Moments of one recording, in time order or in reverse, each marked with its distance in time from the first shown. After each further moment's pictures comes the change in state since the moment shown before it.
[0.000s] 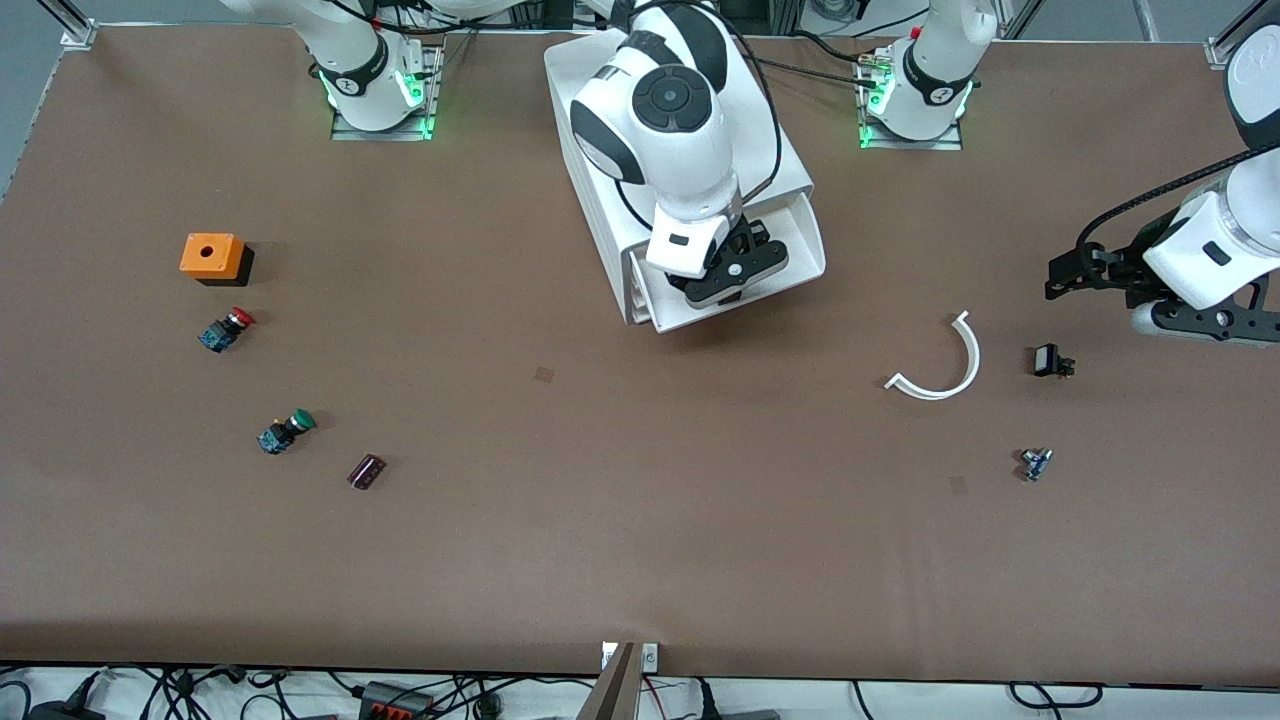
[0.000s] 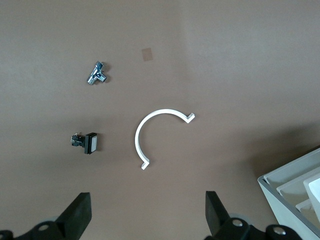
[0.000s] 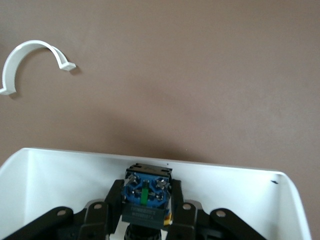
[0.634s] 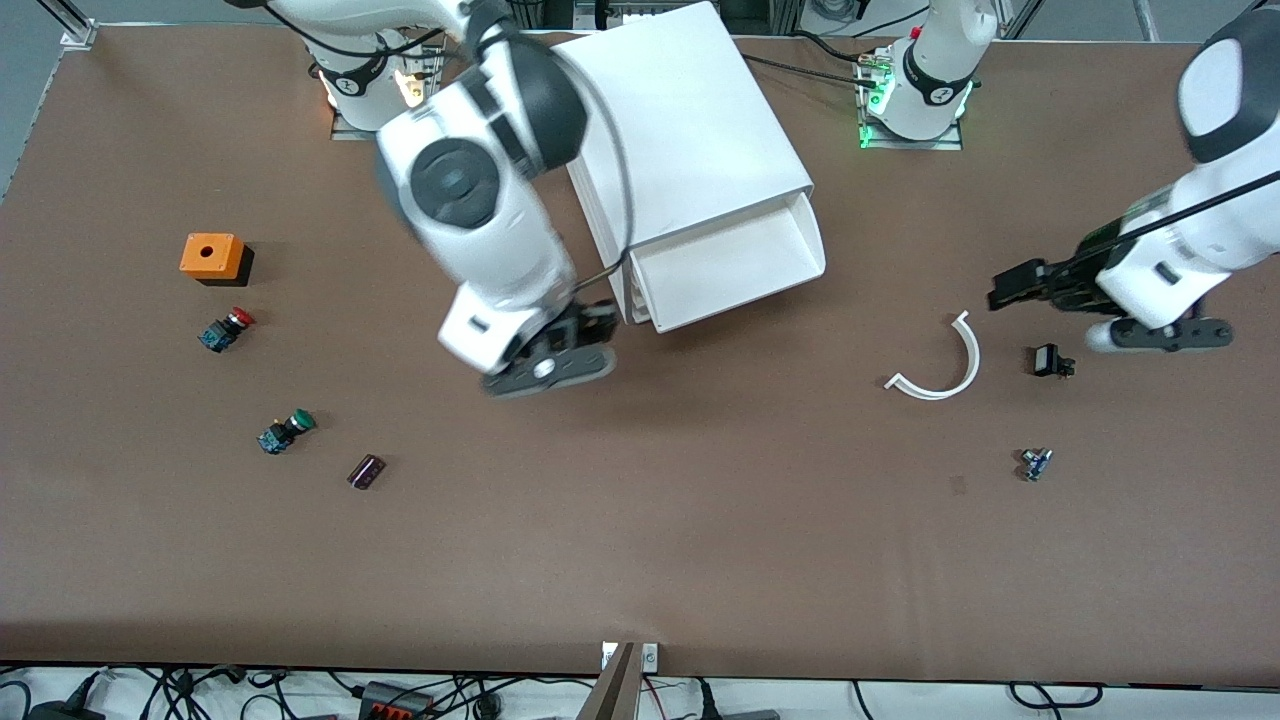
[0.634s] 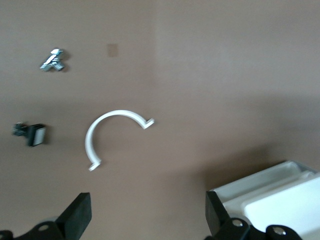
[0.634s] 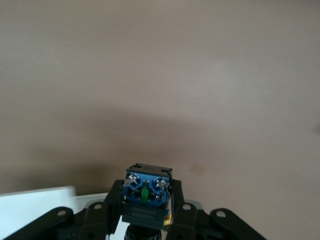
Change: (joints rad) left arm -0.054 0.057 -0.047 -0.002 -0.124 0.071 -0.252; right arm -0.331 -0.048 -0.033 0.087 -0.005 -0.331 -0.114
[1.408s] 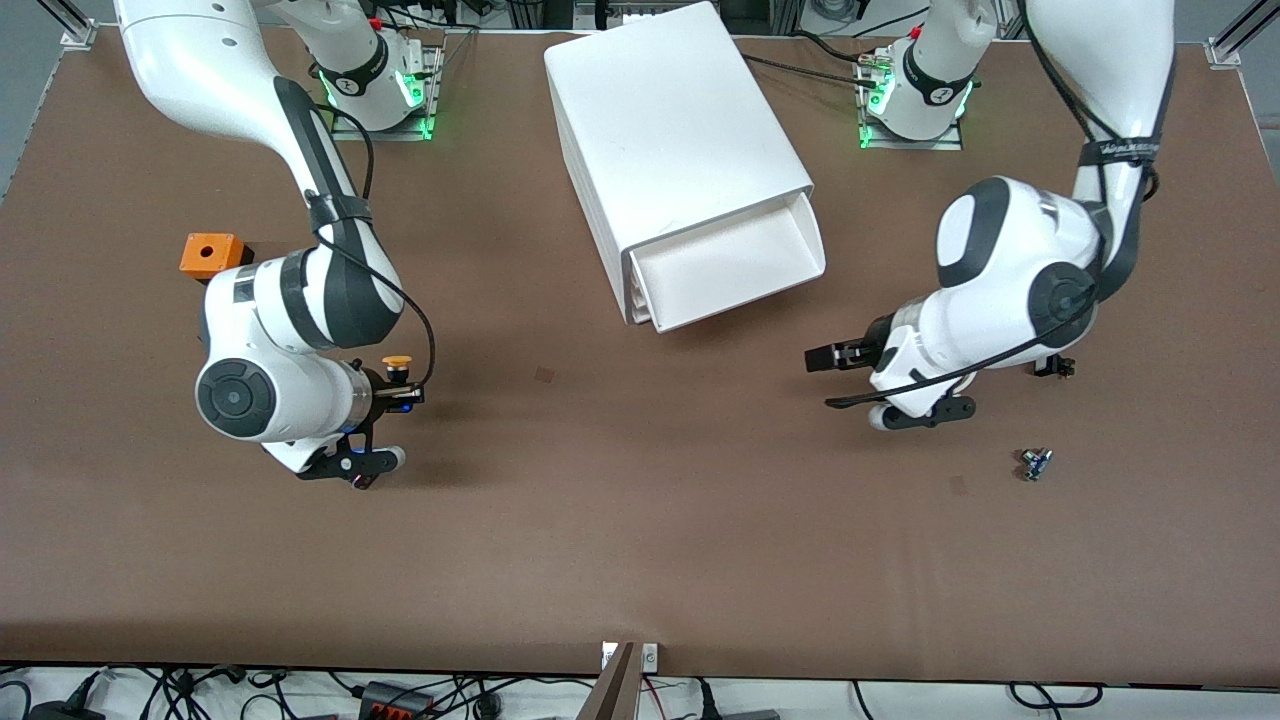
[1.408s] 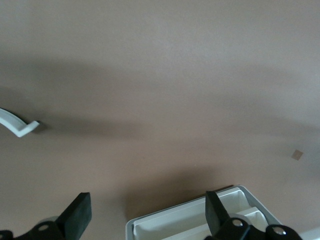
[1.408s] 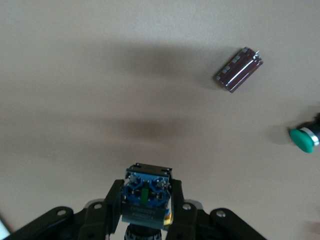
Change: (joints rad) left arm -0.200 0.279 -0.014 0.037 -0.162 0.212 -0.212; right arm -0.264 -0.018 0.000 -0.383 -0.022 0.079 -0.198
